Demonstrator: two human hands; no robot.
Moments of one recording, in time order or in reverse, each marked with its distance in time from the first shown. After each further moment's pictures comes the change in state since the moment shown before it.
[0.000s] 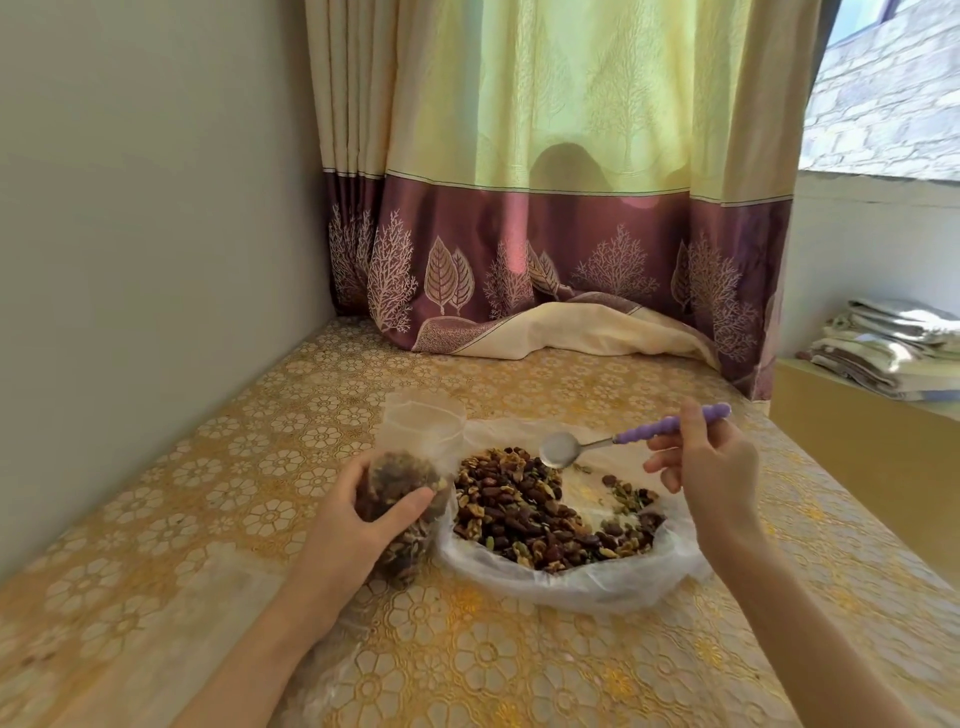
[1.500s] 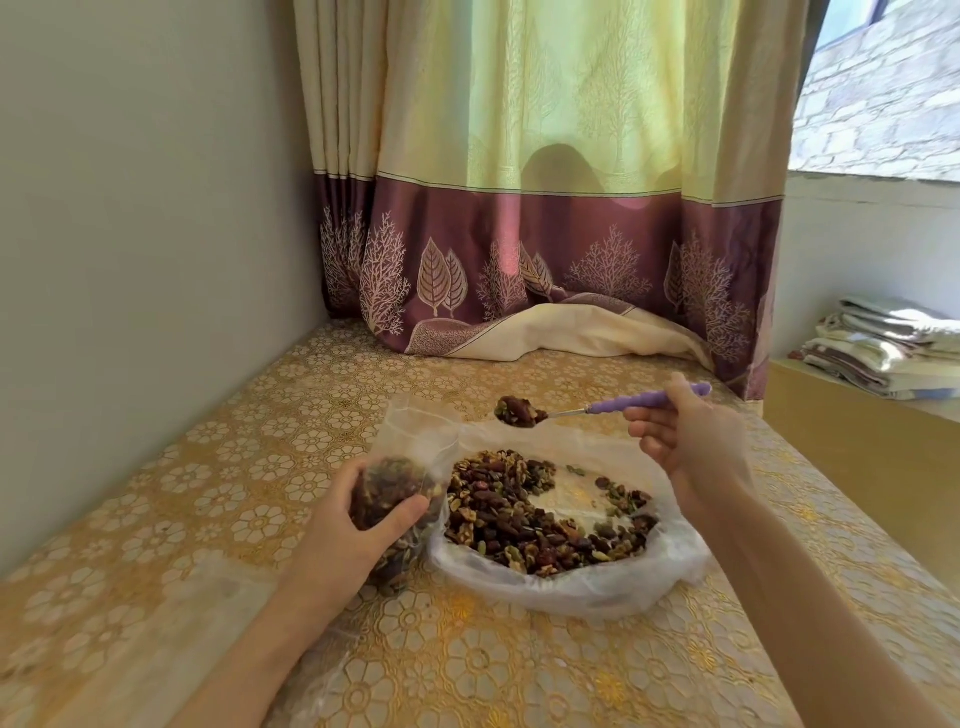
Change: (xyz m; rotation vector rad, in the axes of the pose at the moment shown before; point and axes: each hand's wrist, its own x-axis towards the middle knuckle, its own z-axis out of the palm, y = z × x) left_hand 0.003 -0.003 0.003 0.170 0.004 0.051; right_hand 0.008 -0.037 0.012 0.280 -0.067 0.251
